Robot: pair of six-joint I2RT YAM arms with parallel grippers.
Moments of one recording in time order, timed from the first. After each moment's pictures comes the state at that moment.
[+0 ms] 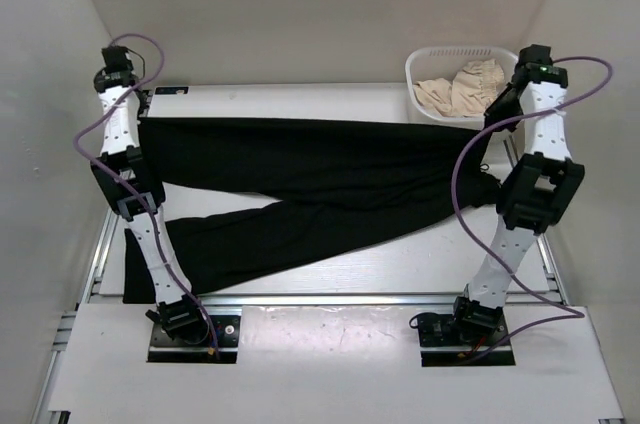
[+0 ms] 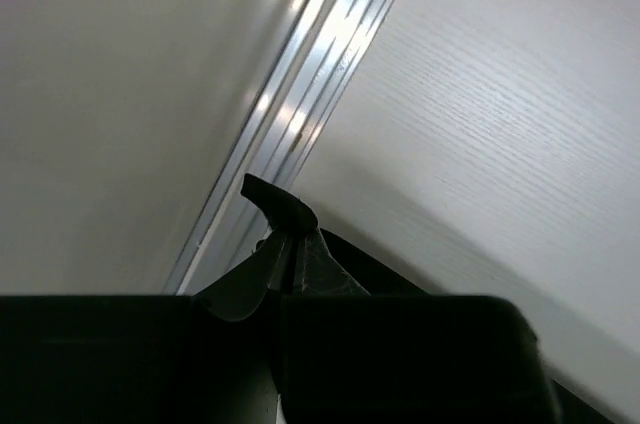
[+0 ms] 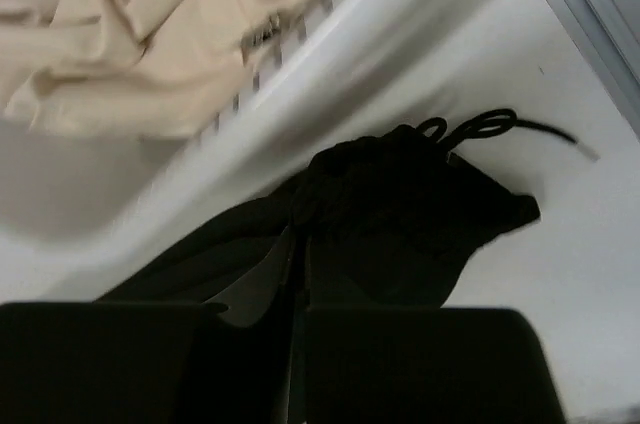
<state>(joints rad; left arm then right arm) 0.32 2.31 2.34 -0.82 -0.30 -0.01 -0.23 2.01 2.05 -1.13 -0.01 0.52</state>
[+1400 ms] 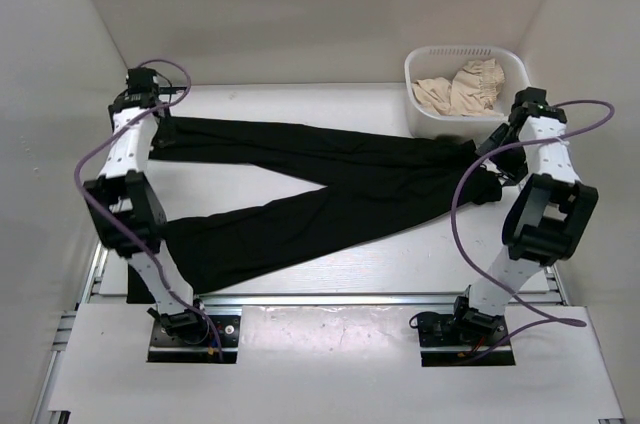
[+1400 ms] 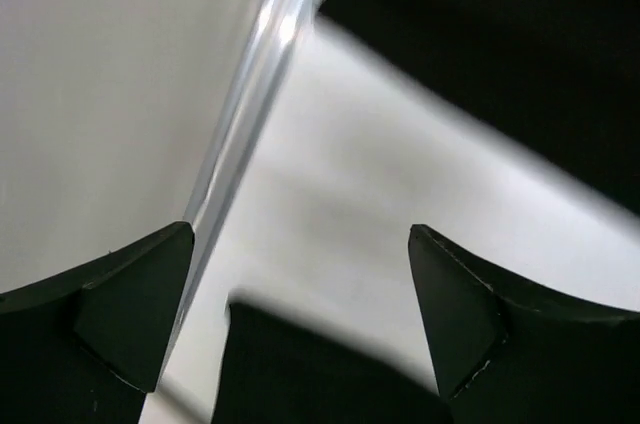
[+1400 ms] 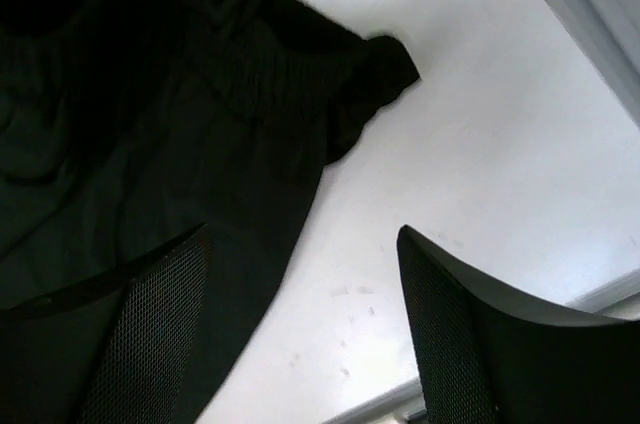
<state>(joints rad) 0.19 1.90 1.70 -0.74 -0.48 0.00 -0.25 1.75 1.53 -1.04 0.10 0.51</state>
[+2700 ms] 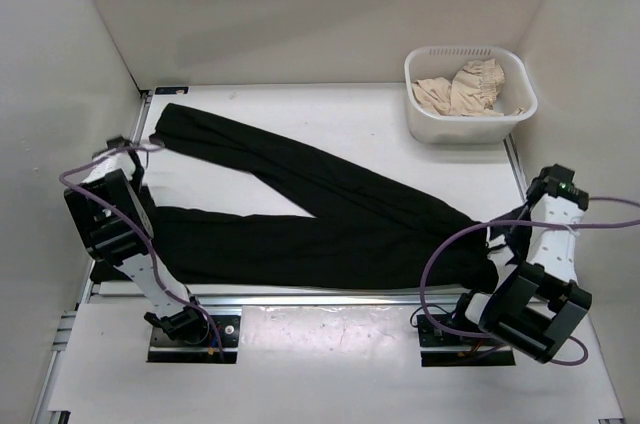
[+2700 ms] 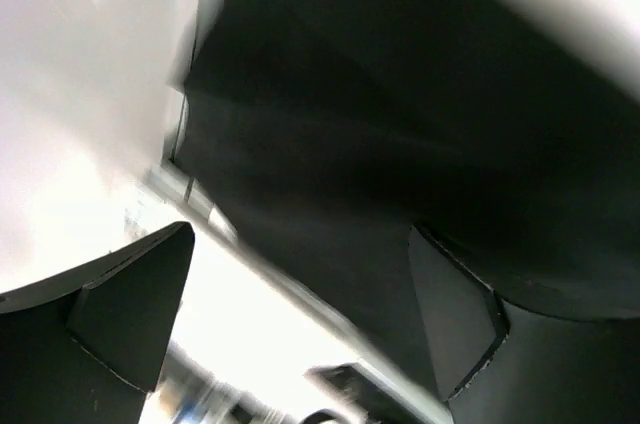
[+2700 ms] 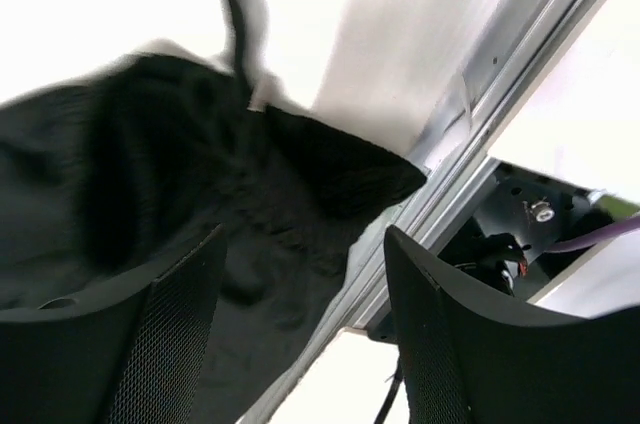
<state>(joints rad) 0.46 1.84 1.16 -0.86 -0.58 0.05 -0.50 1.19 0.87 -1.13 0.12 0.65</state>
